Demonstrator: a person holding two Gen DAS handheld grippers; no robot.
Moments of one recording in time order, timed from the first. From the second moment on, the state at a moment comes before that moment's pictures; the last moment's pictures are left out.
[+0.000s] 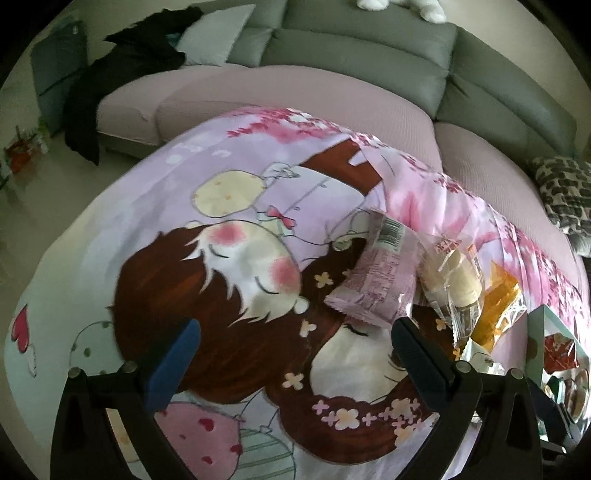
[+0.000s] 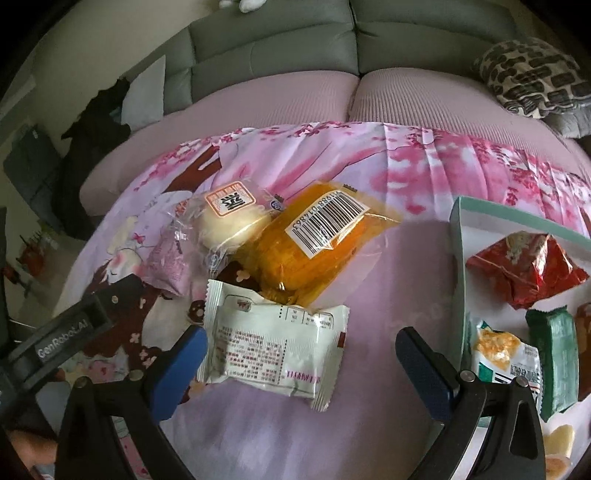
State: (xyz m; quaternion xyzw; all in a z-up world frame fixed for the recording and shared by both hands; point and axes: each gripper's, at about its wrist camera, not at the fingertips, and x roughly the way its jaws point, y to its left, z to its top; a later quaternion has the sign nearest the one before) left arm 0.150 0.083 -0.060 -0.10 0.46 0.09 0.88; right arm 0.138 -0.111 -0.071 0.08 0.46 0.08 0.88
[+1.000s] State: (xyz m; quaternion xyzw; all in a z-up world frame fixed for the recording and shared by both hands) left arm 0.199 0.045 -0.079 -0.05 0.48 0.02 0.88; right arm 0.143 -0.097 -0.078 0.06 0.48 0.10 0.87
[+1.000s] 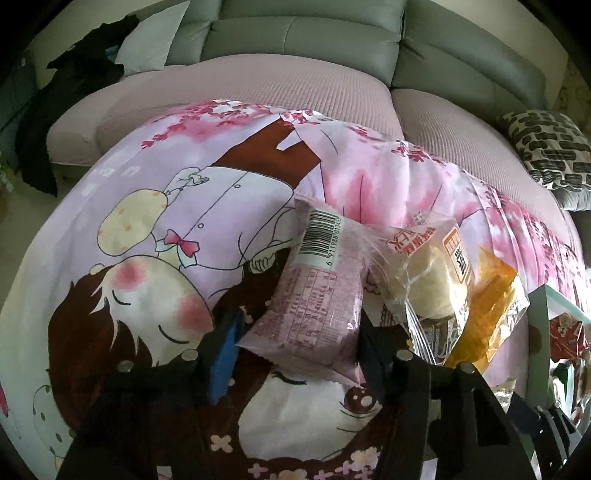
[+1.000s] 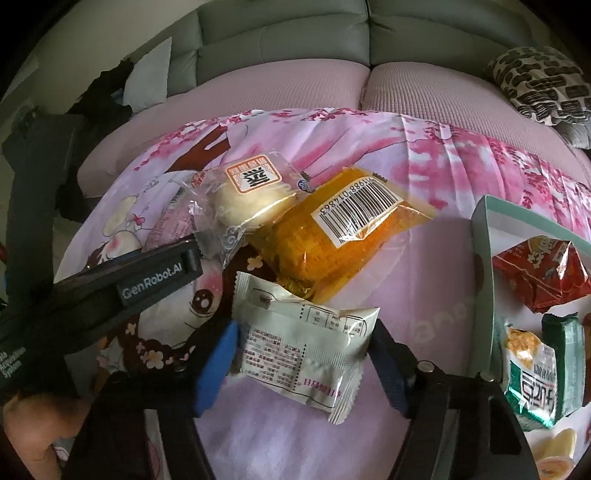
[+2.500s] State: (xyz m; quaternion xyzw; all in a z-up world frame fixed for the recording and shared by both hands) left arm 0.149 0.052 0.015 -0.04 0.38 0.08 0.92; right arm 0.118 -0.141 -0.020 0.10 0.42 0.10 0.89
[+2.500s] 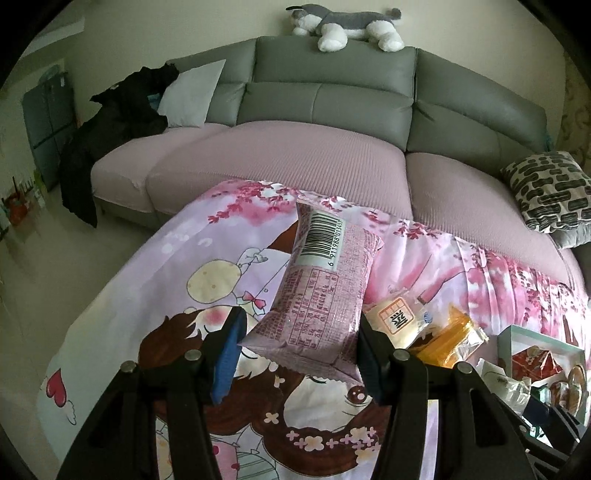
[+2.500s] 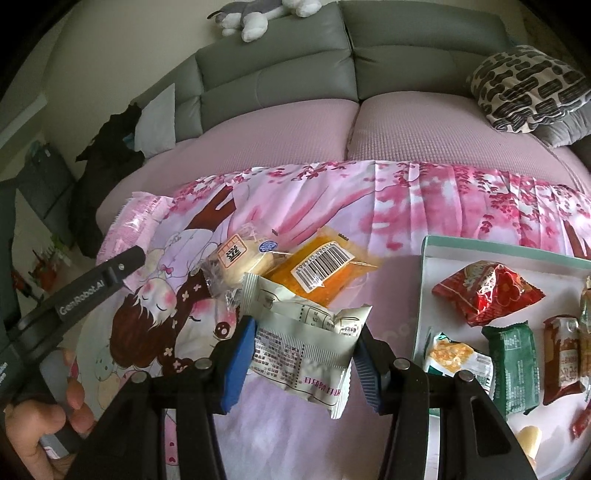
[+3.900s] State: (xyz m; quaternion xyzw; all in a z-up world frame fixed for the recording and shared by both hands) left arm 0.121 -0.139 0.037 0.07 0.34 -0.11 0.93; right arm 0.057 -0.358 -0.001 0.25 0.37 -0.11 0.89
